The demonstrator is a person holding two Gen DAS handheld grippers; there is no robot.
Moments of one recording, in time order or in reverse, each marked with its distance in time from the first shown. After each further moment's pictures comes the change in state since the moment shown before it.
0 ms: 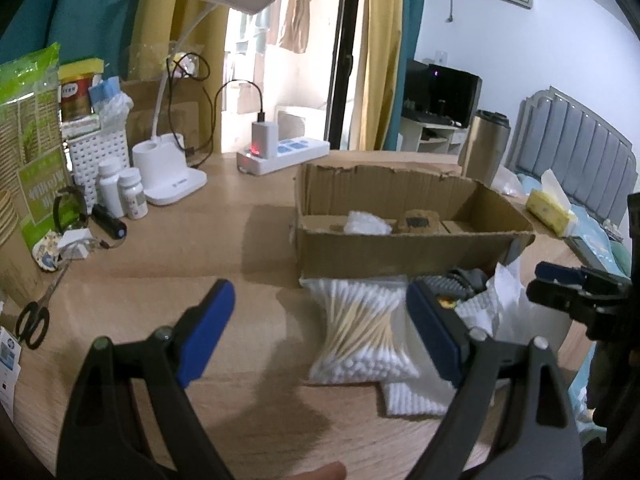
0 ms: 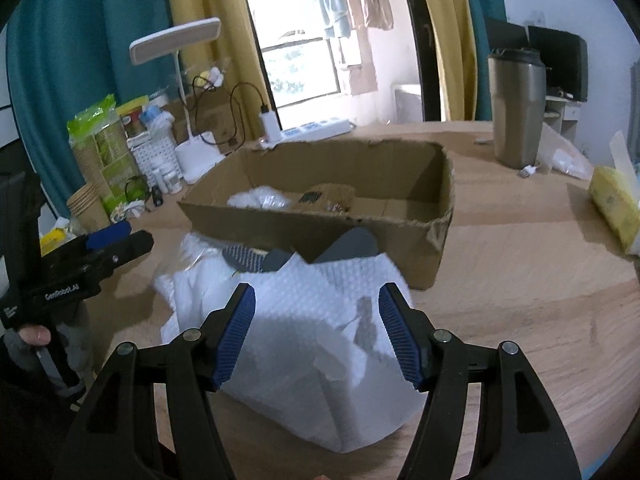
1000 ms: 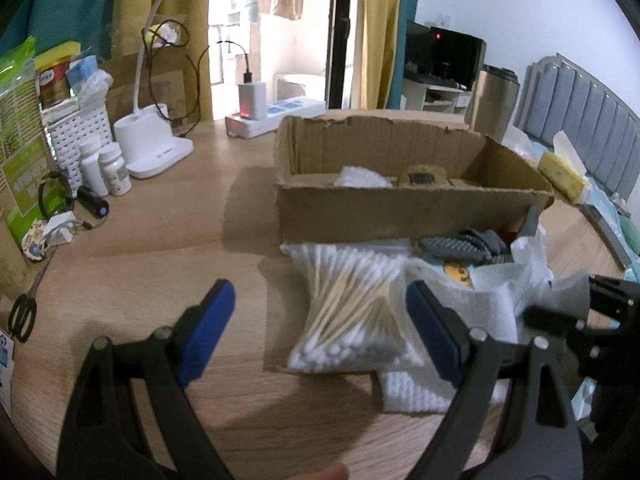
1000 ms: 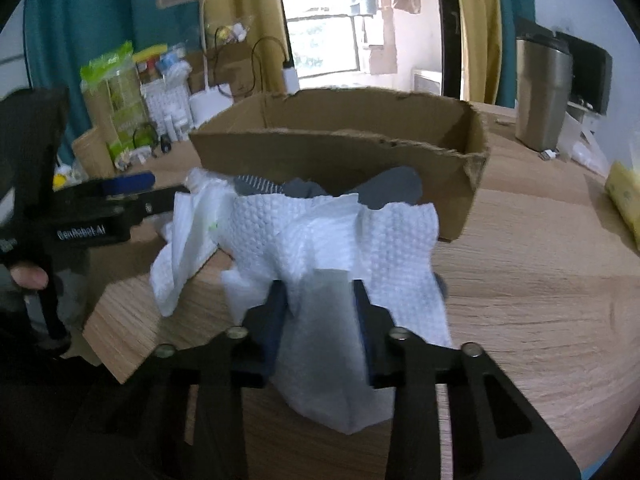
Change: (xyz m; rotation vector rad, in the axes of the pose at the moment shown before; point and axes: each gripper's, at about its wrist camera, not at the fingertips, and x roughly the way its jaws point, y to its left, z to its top) left arm 0.030 -0.017 -0.009 0.045 0.132 0.032; right arm 0.011 0.003 -0.030 -0.094 0.074 0.014
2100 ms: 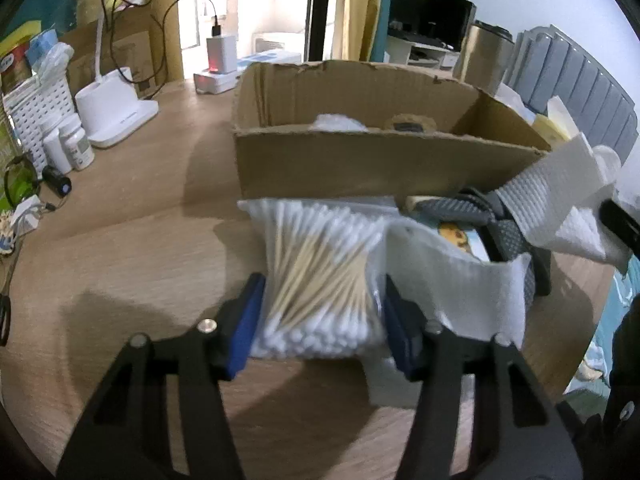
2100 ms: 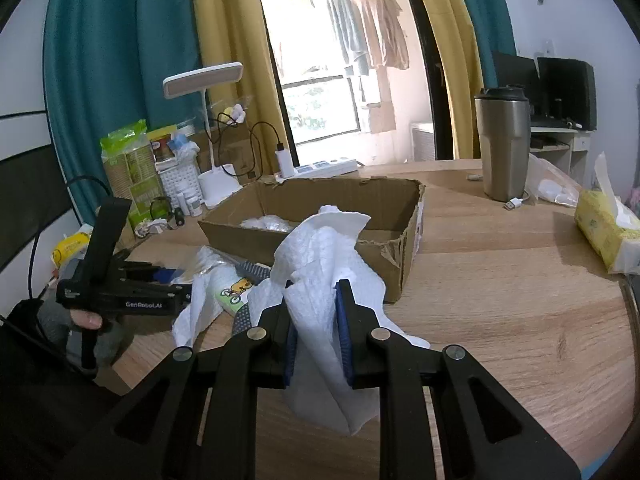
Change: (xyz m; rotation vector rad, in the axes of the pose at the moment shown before) left arm 0.029 -0.006 -0.001 0.028 0.171 -0.069; right arm -0.058 -0.037 0.009 0.042 -0.231 0.047
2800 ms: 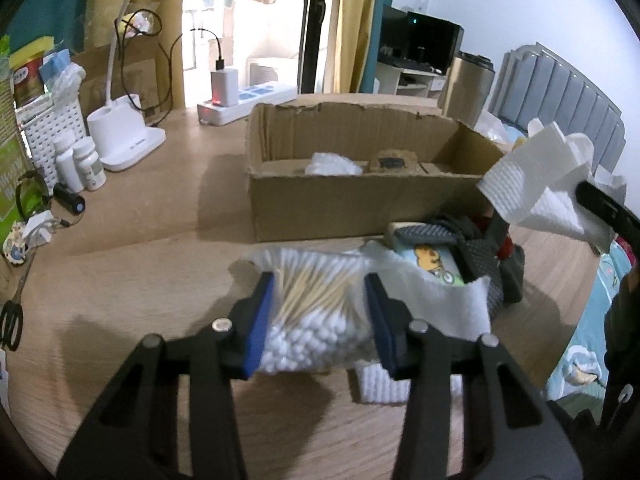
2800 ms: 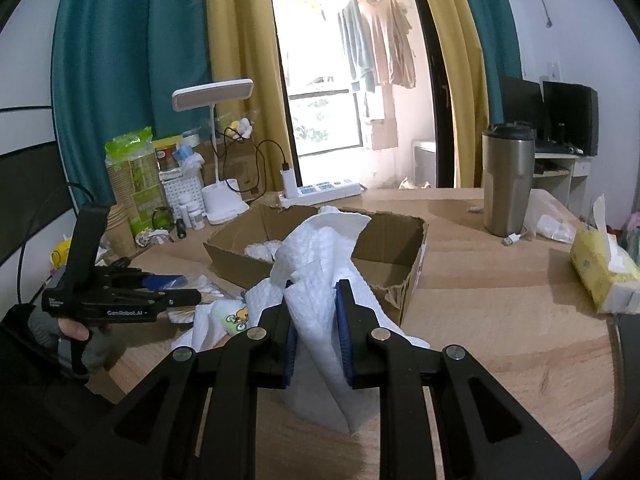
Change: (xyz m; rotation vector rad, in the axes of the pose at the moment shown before) left arm -0.033 0.006 0.000 0.006 -0.100 -0.037; right arm -0.010 0.013 0.024 -0.062 -0.048 -0.013
